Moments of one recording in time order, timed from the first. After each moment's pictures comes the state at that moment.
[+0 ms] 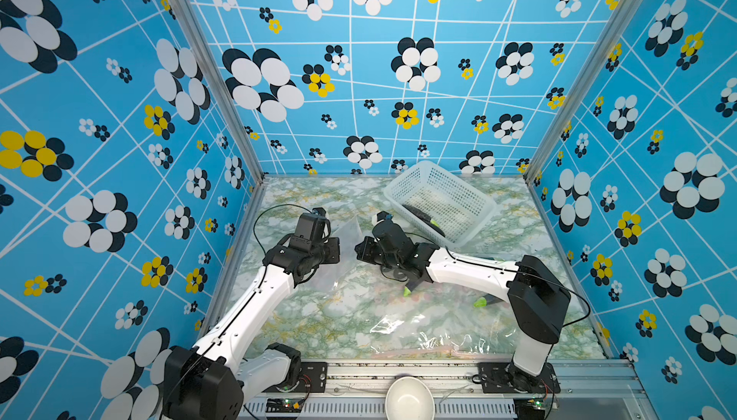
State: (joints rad) left arm -0.32 1.14 0.95 -0.65 0.00 -0.33; right arm 0.94 1.82 1.26 -0.03 0.00 1.01
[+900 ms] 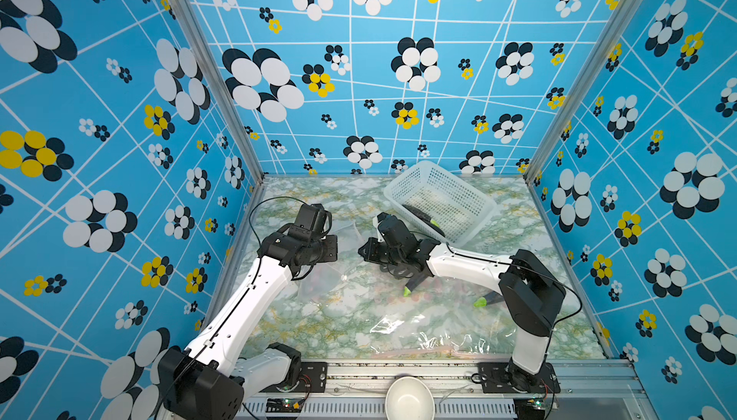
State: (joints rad) left arm -0.36 1.17 1.11 -0.91 -0.04 -0.36; right arm 0.89 1.90 1.32 -0.04 -0.16 0.90
